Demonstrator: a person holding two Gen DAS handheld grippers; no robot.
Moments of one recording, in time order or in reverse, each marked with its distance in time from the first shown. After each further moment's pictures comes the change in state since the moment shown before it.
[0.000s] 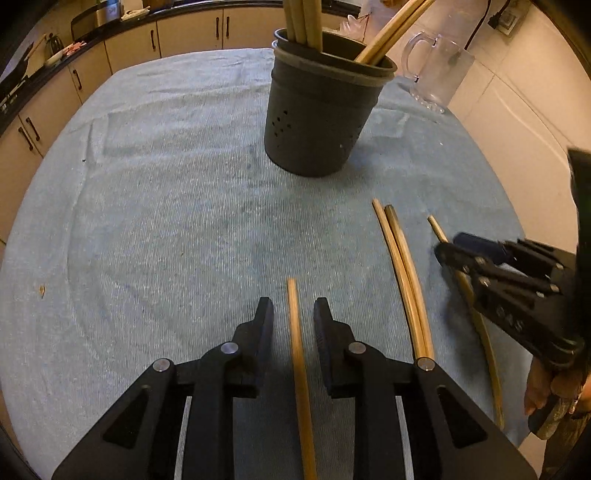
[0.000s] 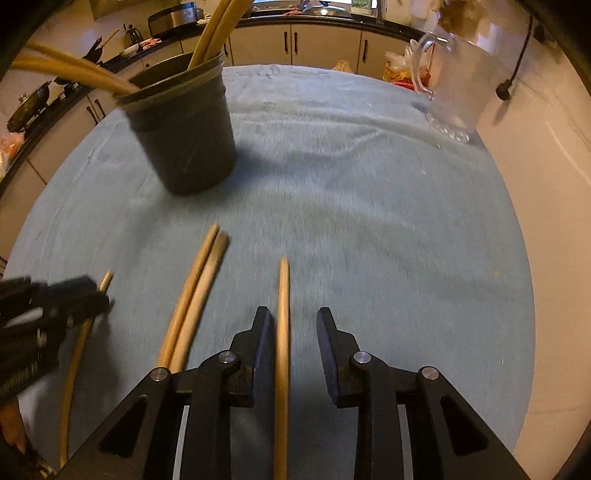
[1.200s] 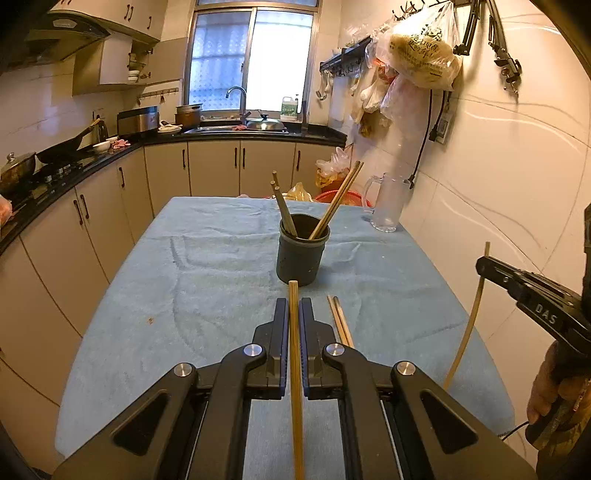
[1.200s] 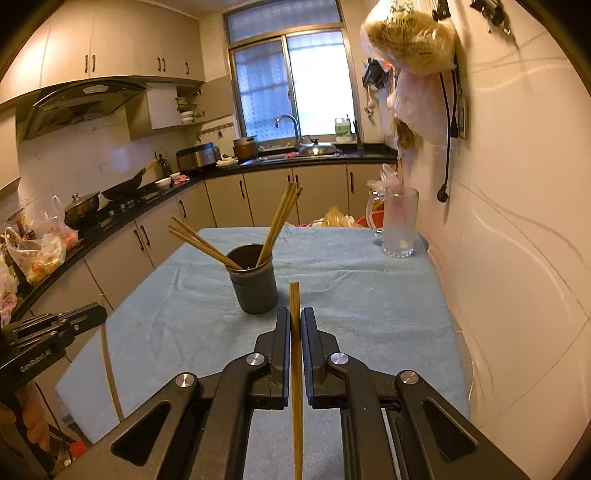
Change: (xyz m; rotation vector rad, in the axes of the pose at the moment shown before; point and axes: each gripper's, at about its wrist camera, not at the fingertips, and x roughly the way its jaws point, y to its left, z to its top) left arm -0.204 -0.021 -0.087 0.011 -0.526 0.036; right arm -0.223 -0.003 -0.089 0.085 -0.562 0.074
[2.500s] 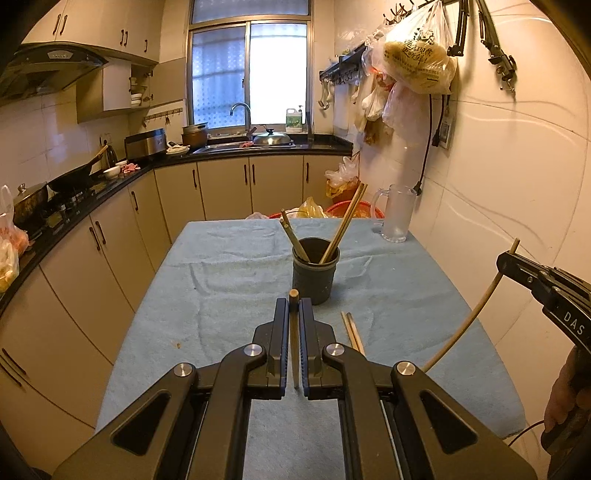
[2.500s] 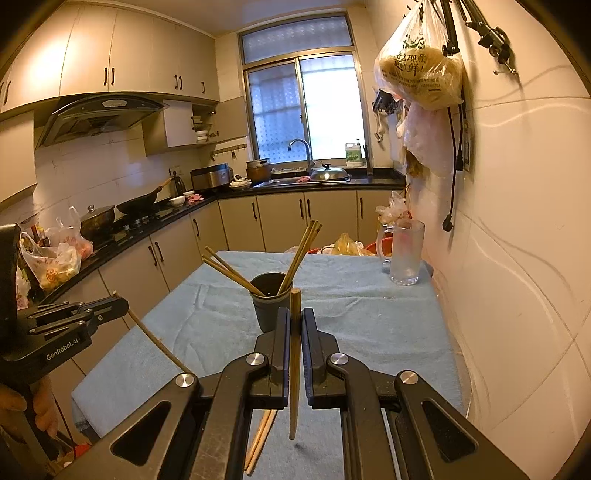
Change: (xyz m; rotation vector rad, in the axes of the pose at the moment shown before) left arm -0.021 -0.011 0.030 0.069 -0.031 0.068; right arm -0.038 0.016 0.016 -0.024 -0.082 0.033
